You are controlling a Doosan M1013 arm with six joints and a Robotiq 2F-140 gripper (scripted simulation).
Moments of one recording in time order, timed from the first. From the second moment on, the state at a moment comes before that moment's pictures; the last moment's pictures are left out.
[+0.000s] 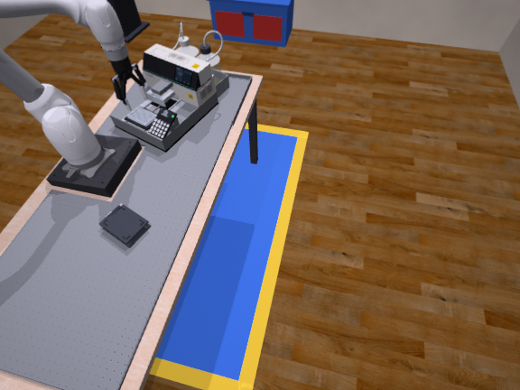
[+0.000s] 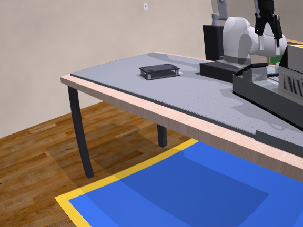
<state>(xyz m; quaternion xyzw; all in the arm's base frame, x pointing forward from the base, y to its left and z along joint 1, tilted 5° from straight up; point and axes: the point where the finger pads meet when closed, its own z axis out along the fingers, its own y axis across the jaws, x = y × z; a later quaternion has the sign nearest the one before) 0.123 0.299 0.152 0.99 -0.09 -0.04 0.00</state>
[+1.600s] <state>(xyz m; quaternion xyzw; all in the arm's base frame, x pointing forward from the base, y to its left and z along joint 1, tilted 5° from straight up) 0.206 0.220 0.155 0.93 0.36 -0.03 -0.01</state>
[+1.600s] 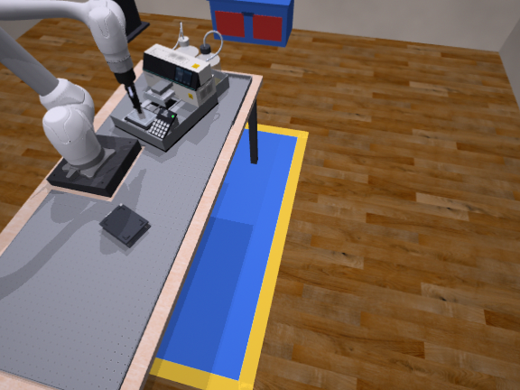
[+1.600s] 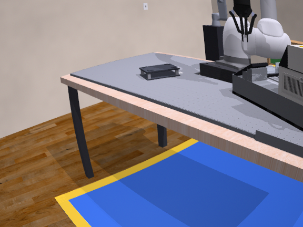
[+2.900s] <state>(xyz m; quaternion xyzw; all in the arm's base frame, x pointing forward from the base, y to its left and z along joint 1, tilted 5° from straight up) 0.204 0.220 0.133 0.63 0.77 -0.02 -0.03</state>
